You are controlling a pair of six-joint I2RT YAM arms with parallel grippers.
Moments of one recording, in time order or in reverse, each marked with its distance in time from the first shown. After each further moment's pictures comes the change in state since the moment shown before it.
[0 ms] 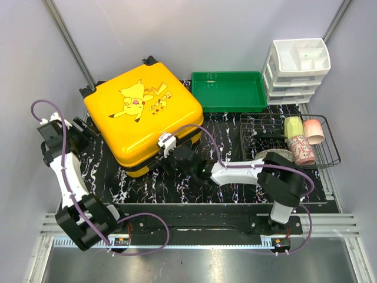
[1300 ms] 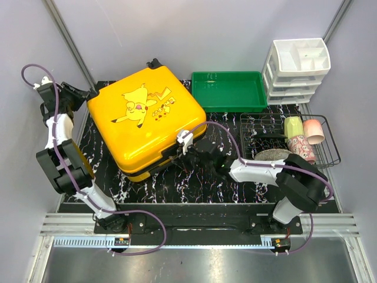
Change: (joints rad) left arm -0.113 0.603 0.460 0.407 -0.055 -0.274; right arm -0.162 -0.174 -0.187 -0.014 -0.256 -0.043
